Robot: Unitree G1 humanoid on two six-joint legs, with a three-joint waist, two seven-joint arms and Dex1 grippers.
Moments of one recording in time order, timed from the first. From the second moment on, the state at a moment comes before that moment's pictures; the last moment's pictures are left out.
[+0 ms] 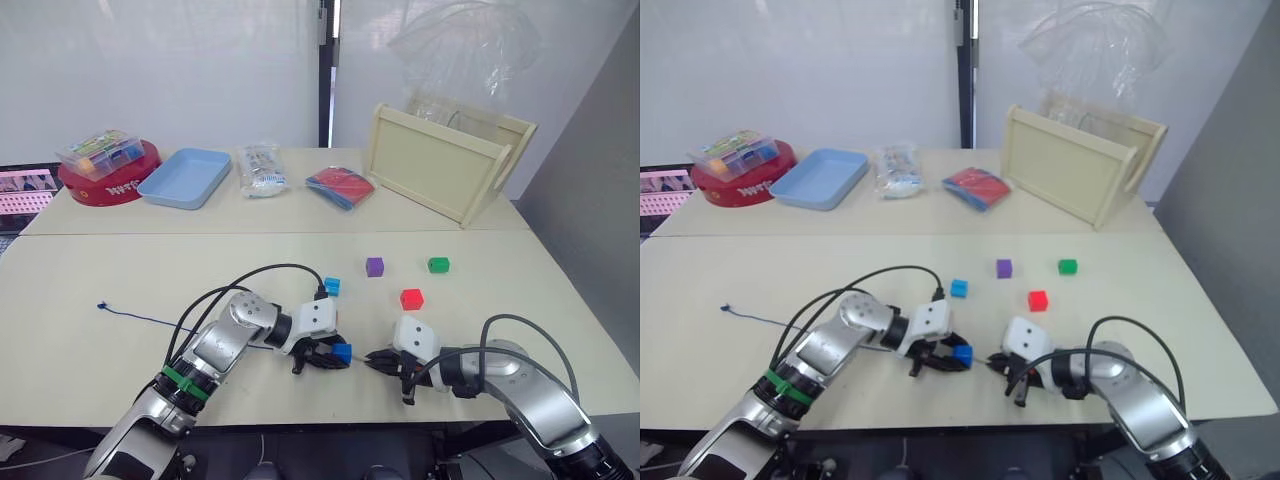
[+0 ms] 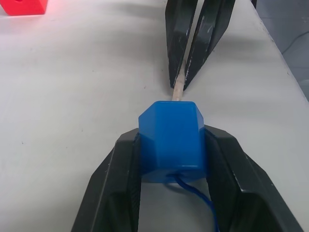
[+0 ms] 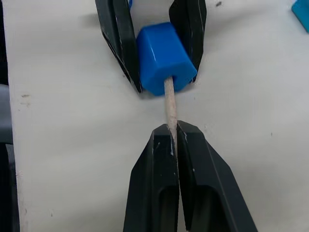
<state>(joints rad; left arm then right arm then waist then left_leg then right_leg) -0.59 0.50 -0.45 0.09 -0.10 0.33 -1.24 -0.20 -0.70 0.26 -0.41 0.20 0.54 0.91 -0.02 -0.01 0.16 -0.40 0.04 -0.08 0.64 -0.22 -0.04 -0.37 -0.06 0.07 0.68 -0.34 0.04</state>
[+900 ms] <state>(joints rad) -0.53 1.10 -0.08 0.80 -0.05 -0.17 -1.35 -0.41 -0.65 0.38 -0.26 0.14 0.48 0.99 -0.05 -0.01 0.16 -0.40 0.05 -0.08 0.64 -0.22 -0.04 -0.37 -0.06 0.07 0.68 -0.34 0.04</state>
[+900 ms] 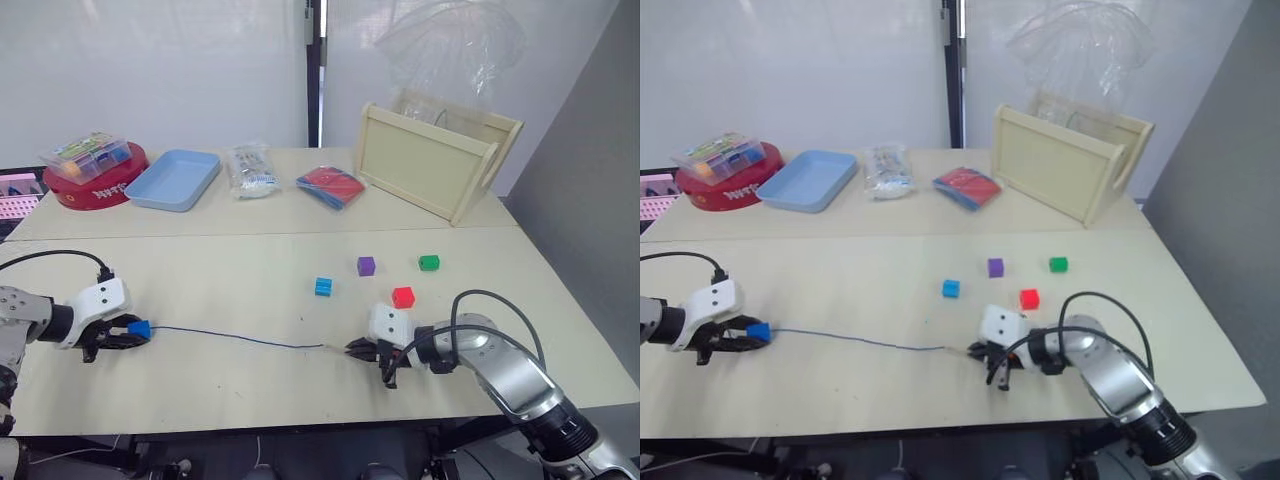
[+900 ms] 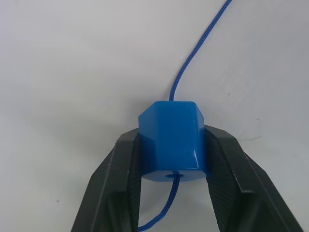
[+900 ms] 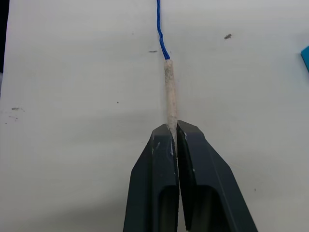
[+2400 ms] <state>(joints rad) -0.46 0.54 -0.24 0.17 -0.28 0.22 -1.32 -0.45 -0.59 0.43 -0.33 0.12 0.61 0.95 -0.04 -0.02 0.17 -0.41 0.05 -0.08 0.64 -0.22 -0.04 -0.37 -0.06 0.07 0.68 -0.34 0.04</state>
